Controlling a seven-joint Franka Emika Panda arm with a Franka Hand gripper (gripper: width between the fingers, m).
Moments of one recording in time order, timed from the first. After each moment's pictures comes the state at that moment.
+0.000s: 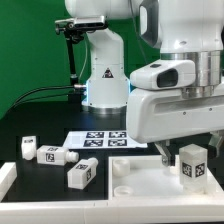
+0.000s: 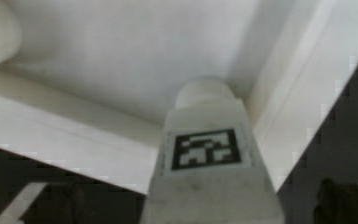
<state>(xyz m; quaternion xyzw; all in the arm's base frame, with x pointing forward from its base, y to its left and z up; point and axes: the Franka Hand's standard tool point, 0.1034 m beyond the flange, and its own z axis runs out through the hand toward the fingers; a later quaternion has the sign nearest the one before) 0.641 0.105 0.079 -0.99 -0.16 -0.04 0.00</state>
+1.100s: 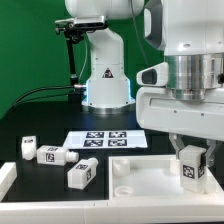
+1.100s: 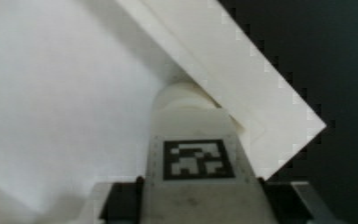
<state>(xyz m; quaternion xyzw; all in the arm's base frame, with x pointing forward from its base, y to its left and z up) 0.638 0.114 0.076 -0.88 0.46 -0.03 0.04</state>
